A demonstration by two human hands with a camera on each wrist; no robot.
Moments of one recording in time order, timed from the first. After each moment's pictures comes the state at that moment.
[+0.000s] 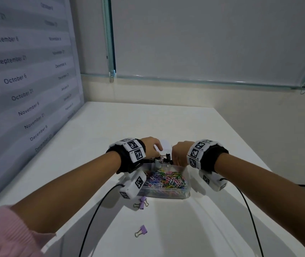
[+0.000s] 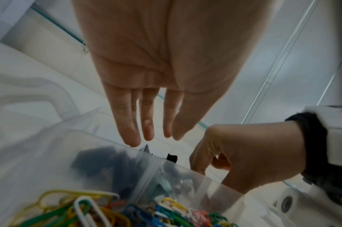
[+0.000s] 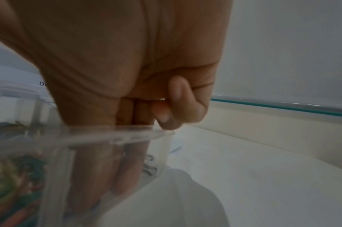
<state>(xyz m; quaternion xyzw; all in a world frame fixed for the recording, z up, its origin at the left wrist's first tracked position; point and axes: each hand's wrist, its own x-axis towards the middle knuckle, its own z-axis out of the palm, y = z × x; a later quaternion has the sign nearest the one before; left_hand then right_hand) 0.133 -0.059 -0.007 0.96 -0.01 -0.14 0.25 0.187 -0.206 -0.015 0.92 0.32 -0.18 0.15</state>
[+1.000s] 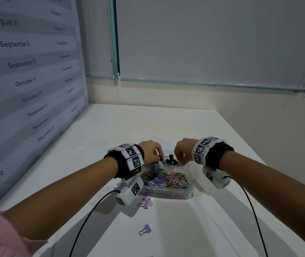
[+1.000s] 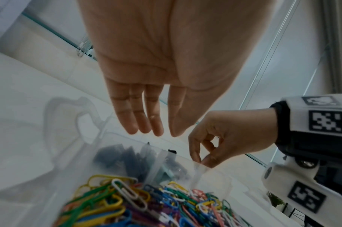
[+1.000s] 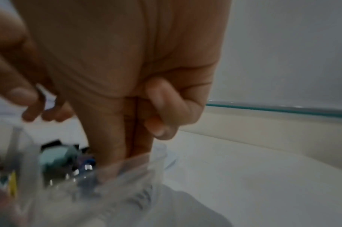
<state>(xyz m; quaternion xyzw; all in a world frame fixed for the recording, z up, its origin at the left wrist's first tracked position) 0.113 -0.052 -0.005 0.97 -0.05 -0.11 0.23 0.186 -0.209 0.004 0.91 0.36 -0.17 0.11</state>
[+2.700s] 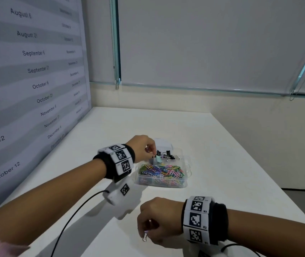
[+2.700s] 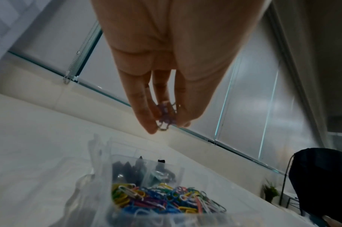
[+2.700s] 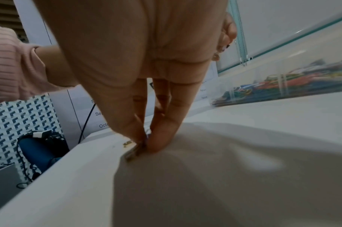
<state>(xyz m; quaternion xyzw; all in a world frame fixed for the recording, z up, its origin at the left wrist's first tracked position) 0.048 -0.050 0.021 0.97 -0.09 0.03 0.21 -0.016 -0.206 -0.032 0.78 0.58 -0.22 -0.09</state>
